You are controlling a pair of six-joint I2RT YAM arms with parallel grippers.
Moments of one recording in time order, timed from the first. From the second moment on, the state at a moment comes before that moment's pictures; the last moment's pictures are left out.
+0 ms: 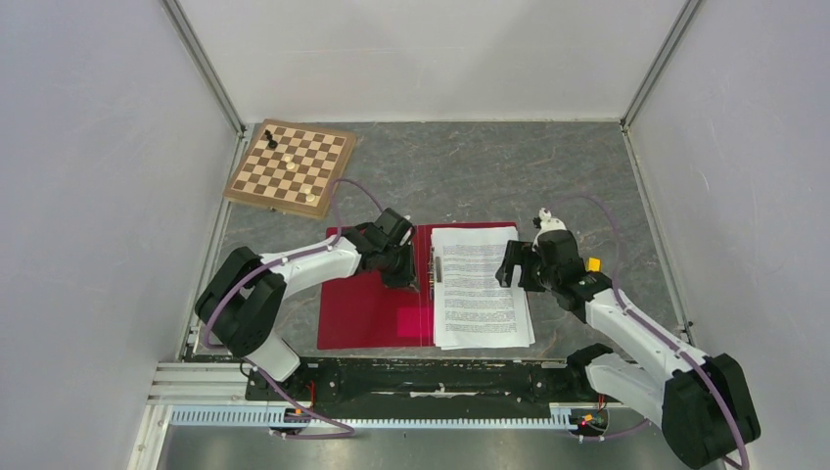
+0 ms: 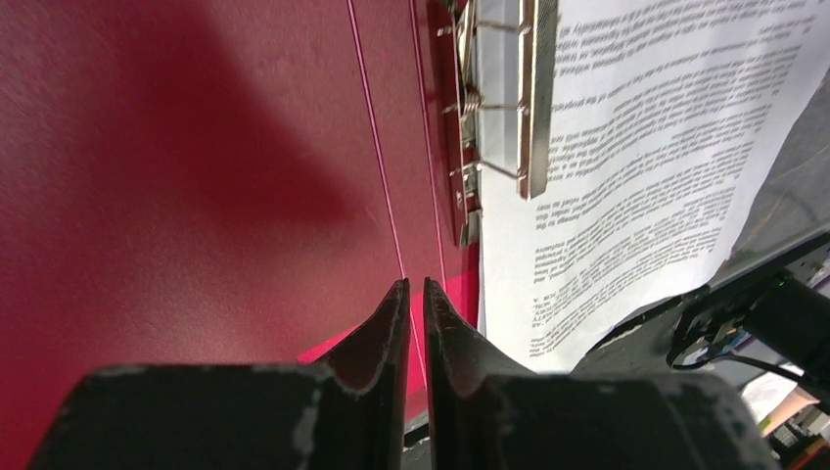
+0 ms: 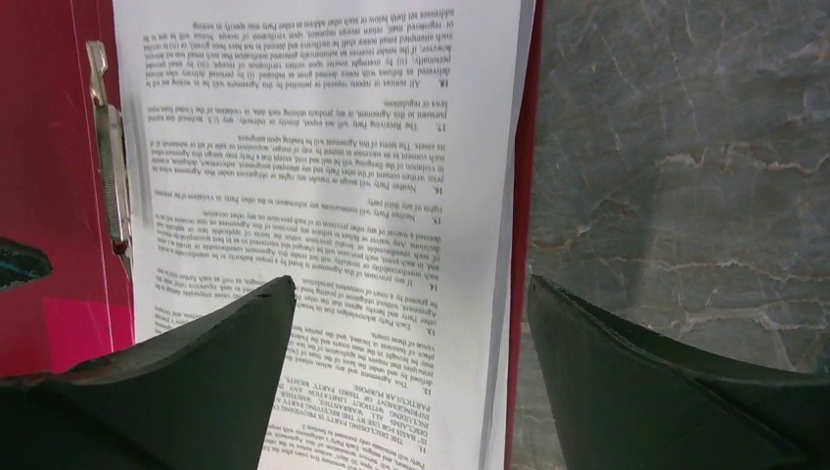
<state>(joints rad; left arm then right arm) -0.71 1.59 0.91 -0.40 0.20 -0.71 0.38 1.02 0.47 -0.24 0.00 0.44</state>
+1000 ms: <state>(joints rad) -0.80 1.65 0.88 -0.36 0.22 -0.76 0.45 0.72 0.31 -0.48 -0.11 0.53</state>
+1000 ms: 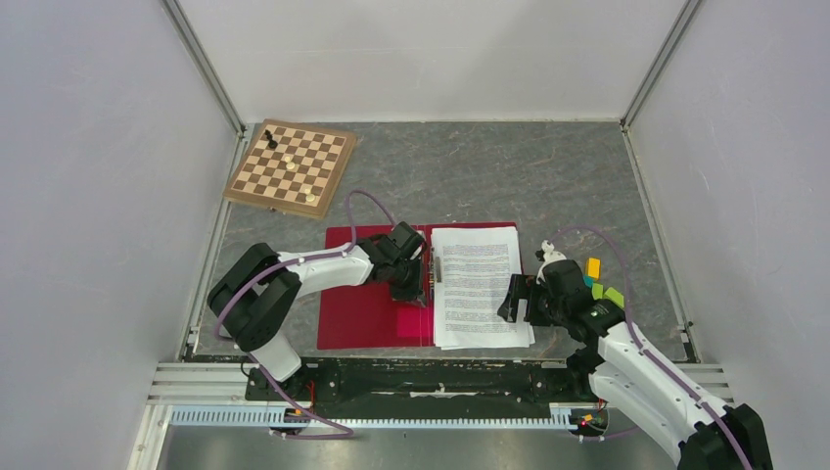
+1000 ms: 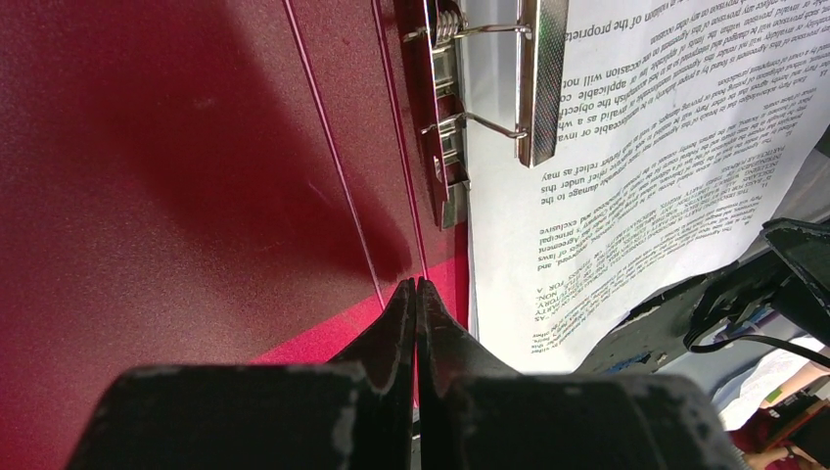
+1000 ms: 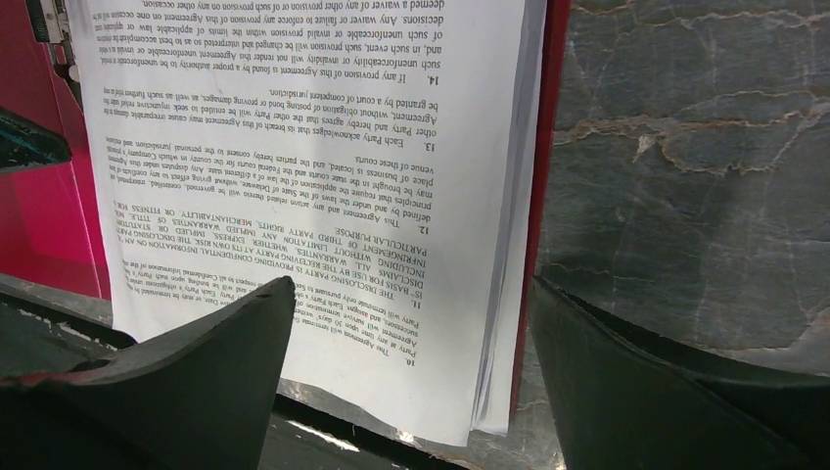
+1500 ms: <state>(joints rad) -0.81 1.65 0.87 -0.35 0.22 -0.77 0.46 0.69 0.32 -0.55 -0.12 0.53</state>
